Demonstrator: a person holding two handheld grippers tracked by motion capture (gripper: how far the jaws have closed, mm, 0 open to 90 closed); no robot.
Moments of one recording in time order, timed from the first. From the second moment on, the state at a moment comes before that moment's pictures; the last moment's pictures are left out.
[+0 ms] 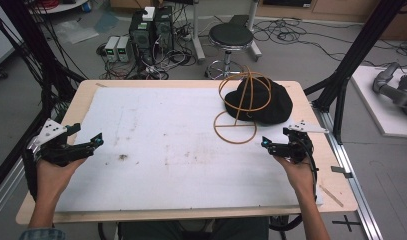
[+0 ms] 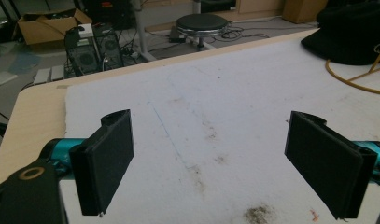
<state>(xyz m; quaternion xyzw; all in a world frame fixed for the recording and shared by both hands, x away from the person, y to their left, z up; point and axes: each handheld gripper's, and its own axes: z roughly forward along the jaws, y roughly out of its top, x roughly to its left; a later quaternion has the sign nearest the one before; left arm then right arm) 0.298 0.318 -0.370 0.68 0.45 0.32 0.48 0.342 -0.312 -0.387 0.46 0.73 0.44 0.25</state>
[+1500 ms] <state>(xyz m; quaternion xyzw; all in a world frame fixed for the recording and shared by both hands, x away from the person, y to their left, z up) 0.293 0.317 -0.367 0.67 0.45 0.33 0.49 0.401 -0.353 -0.370 0.50 0.70 0.44 0.26</state>
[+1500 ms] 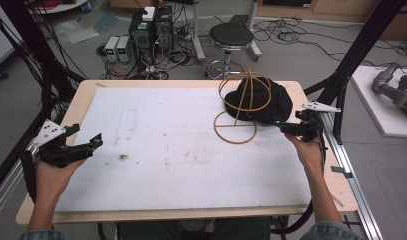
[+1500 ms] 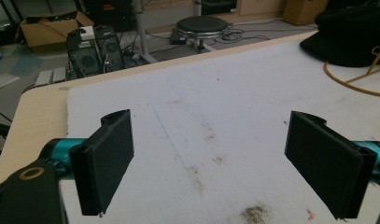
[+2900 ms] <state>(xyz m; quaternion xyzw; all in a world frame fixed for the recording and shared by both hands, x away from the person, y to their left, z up) 0.288 0.329 -0.372 0.67 0.46 0.33 0.48 0.503 -0.363 -0.322 0.55 0.58 0.49 0.34</state>
